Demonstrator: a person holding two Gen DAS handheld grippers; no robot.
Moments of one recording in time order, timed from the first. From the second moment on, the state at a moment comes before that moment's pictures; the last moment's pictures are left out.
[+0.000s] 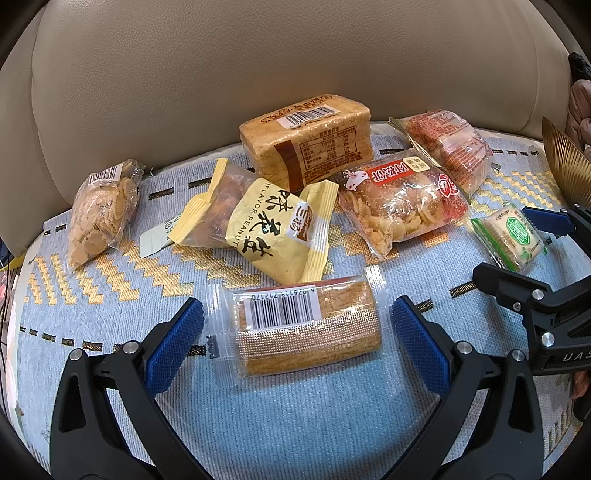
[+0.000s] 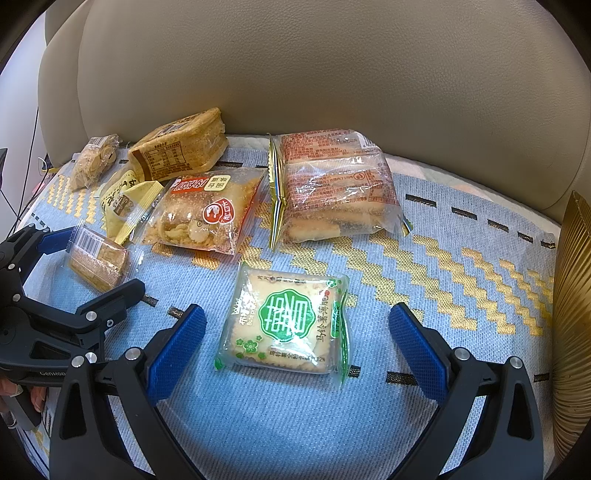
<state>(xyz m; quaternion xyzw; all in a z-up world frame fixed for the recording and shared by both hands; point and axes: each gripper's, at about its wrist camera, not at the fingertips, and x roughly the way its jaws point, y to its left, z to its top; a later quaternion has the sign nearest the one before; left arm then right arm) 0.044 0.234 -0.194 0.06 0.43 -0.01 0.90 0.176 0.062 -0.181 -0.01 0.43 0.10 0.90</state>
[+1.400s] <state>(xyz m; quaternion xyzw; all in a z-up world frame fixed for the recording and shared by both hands) 0.043 0.234 -0.194 0.06 0.42 -0.01 0.90 0.182 0.064 -0.177 -0.02 0.46 0.10 0.88</state>
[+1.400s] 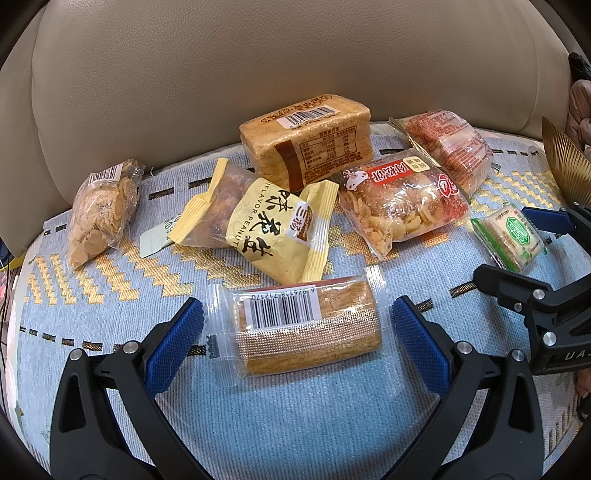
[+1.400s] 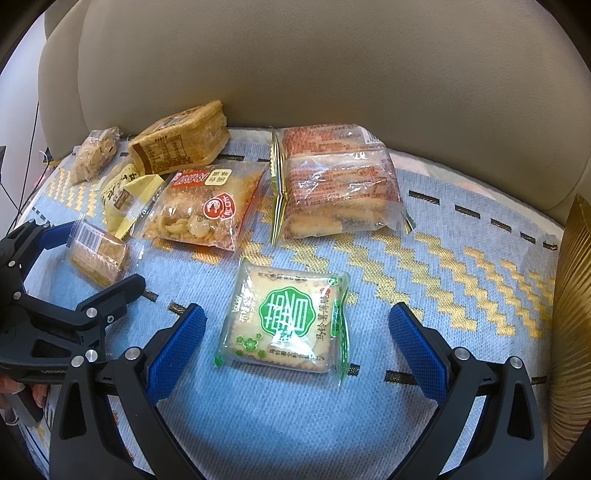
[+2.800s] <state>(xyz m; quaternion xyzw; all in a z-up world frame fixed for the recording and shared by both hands) 0.065 0.134 -0.016 0.06 0.32 -0.18 0.93 0.109 -0.114 0.030 0.16 0.24 -0.02 0.96</state>
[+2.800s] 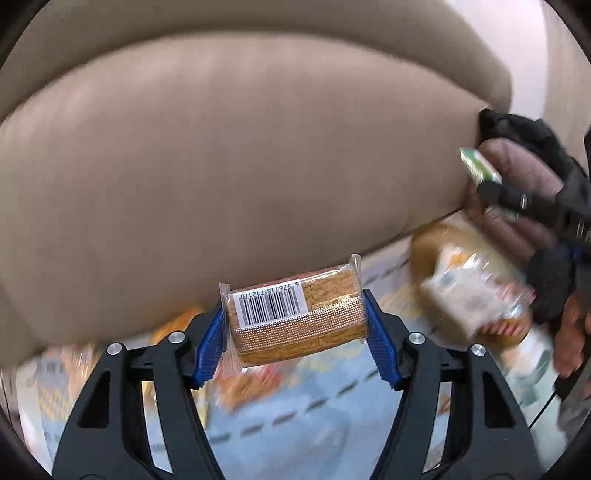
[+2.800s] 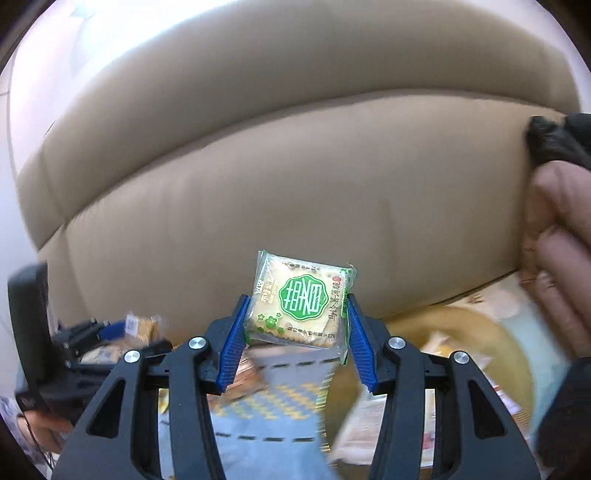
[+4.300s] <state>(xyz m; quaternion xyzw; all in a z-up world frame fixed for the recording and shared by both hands) 0.156 0.248 -0.028 0.00 0.42 -0.05 0.91 0.215 -0.055 0.039 0.15 0.29 0.03 0.94</state>
